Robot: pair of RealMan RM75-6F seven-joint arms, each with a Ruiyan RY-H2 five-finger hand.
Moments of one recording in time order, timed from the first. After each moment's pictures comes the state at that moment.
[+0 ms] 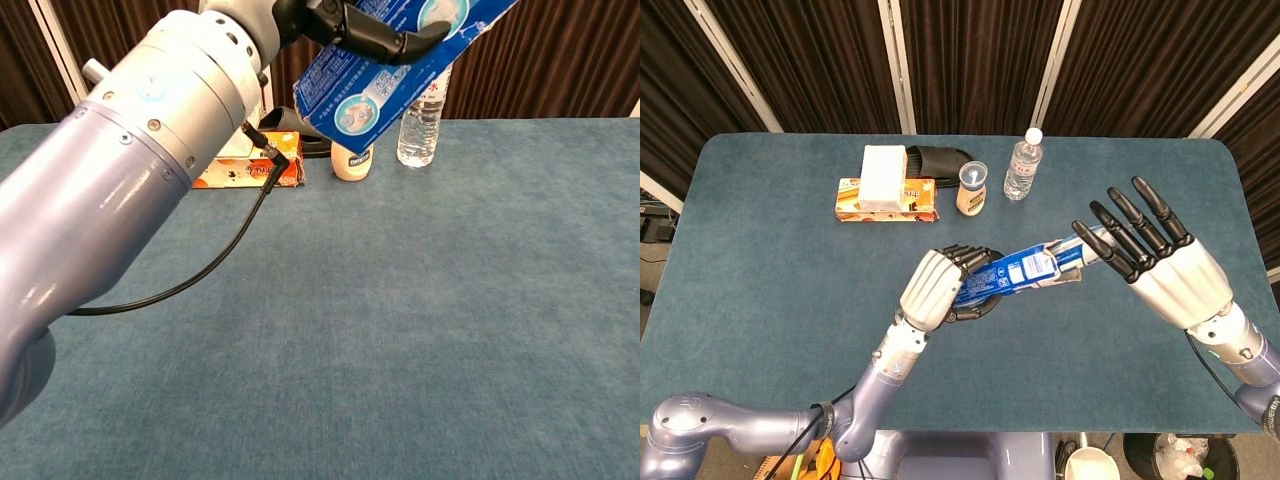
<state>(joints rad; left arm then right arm) -0.89 -1.92 -0.36 -1.58 1.44 1.37 0.17 0.61 -1.07 0.24 -1.34 -1.94 1.79 -0.20</state>
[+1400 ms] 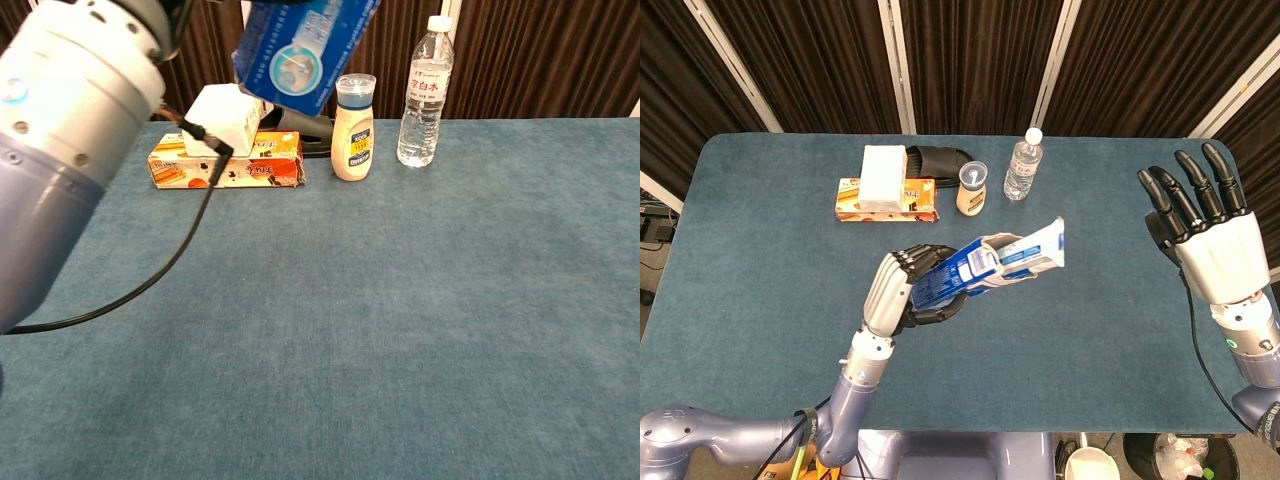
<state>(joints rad) -0.77 -1.88 -0.30 -1.56 1.59 1.56 -0.13 0.54 -1.11 0.28 -1.32 -1.75 1.76 -0.14</state>
